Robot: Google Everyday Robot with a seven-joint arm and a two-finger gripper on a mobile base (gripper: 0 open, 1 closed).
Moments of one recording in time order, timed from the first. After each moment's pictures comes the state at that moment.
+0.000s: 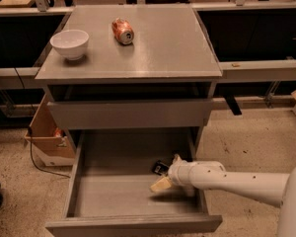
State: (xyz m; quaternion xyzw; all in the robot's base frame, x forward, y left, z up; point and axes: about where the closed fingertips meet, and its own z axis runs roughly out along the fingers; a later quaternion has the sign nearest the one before) arm 0.595 -0.071 0.388 -0.39 0.84 0.15 0.34
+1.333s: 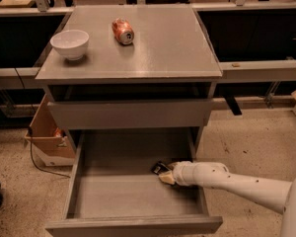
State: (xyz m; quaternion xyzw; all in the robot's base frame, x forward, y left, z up) arm 0.605 -0.094 0.358 -0.38 0.85 0.16 0.33
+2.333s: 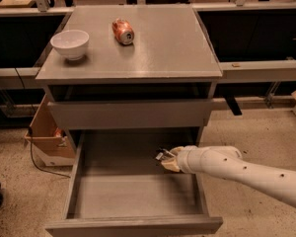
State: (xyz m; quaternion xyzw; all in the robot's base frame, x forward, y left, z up) arm 0.598 -0.097 0.485 -0.43 0.82 0.12 0.36
